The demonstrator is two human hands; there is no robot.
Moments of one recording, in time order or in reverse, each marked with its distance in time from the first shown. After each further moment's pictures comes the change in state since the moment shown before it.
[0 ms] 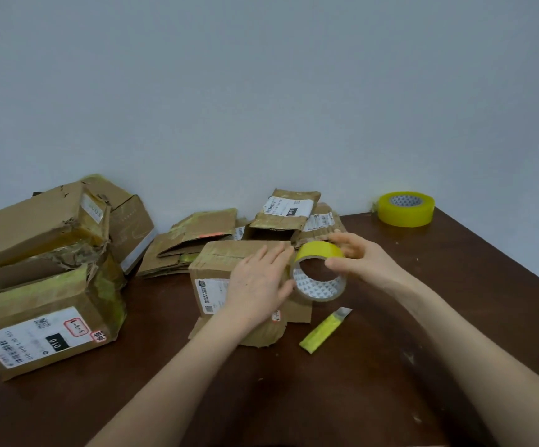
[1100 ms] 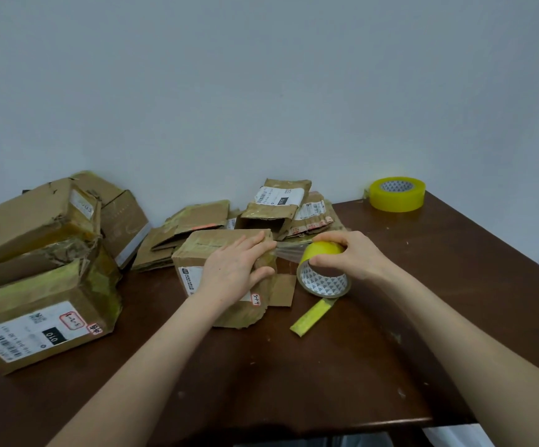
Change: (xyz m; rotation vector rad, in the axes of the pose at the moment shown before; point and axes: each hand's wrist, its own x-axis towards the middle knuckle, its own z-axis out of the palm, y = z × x) left_hand 0.002 -0.026 -0.002 0.004 -0.097 0.032; right_hand 0.003 0.009 -0.001 -0.424 0.035 -0.032
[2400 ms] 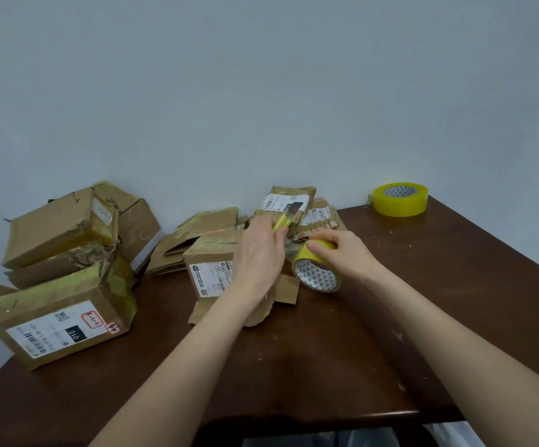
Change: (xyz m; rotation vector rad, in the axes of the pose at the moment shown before) left_hand 0.006 0.060 -0.044 -0.402 0.383 -0.314; right_hand -0.010 -0.032 0.012 0.074 0.080 -0.011
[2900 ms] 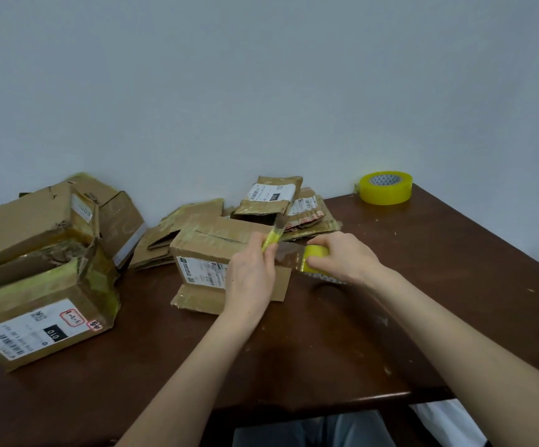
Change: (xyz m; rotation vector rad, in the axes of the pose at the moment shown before) left_hand -0.041 -0.007 0.019 -0.076 0.017 -0.027; right_hand -0.026 -0.008 -0.011 -0.420 -0.087 0.119
